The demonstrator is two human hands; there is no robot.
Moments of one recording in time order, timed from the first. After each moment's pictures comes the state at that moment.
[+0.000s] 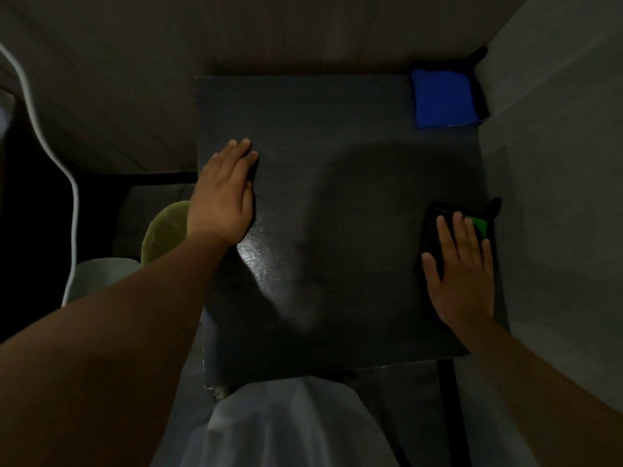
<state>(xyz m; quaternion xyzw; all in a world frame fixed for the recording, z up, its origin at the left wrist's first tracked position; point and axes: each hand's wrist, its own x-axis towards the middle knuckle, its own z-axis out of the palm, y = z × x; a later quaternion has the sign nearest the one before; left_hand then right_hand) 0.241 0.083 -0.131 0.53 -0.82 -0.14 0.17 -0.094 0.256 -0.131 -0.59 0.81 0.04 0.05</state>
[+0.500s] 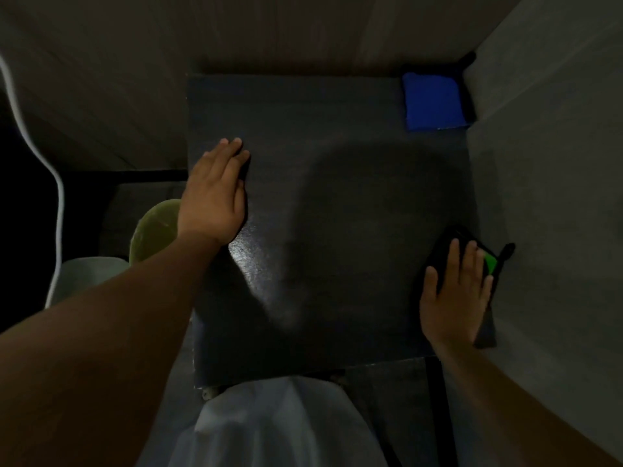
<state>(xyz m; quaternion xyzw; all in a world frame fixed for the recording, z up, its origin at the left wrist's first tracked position) 0.240 0.084 -0.129 0.53 -0.82 -0.13 0.17 -0.078 0.285 -0.133 -0.46 0.89 0.01 0.06</state>
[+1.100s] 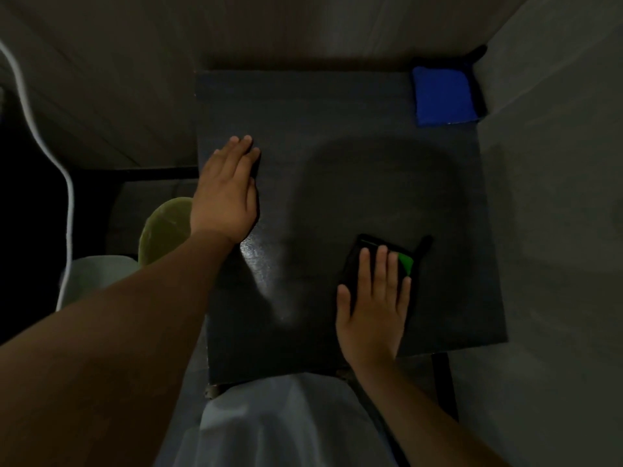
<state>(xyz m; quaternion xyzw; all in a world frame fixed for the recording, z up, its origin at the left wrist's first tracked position) 0.237 0.084 -0.129 0.53 -0.82 -0.14 0.18 0.054 0.285 -0.129 -0.54 0.84 0.02 0.09</state>
